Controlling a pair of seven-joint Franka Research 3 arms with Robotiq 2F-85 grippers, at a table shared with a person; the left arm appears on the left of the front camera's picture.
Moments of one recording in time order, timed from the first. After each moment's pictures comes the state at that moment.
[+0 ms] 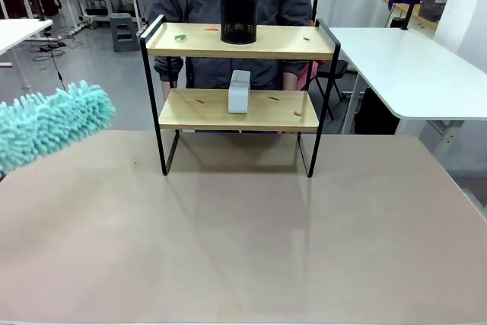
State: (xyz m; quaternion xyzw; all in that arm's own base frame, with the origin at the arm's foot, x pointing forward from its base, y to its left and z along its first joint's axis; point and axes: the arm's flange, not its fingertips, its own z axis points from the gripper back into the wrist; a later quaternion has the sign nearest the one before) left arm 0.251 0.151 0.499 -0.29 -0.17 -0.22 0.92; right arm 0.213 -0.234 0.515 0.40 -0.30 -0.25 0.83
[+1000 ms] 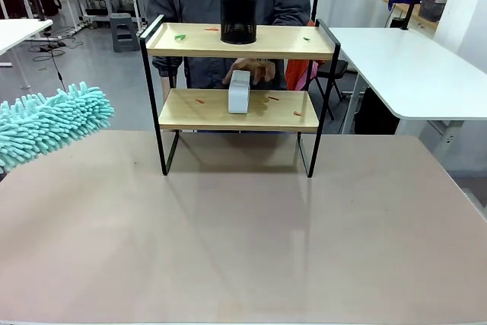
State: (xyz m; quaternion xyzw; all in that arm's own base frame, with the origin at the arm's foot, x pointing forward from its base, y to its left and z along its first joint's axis) left arm 0.264 0.156 0.504 -0.31 -0.15 -0.18 0.92; right arm 0.213 -0.234 0.515 0.40 -0.30 -0.25 0.83
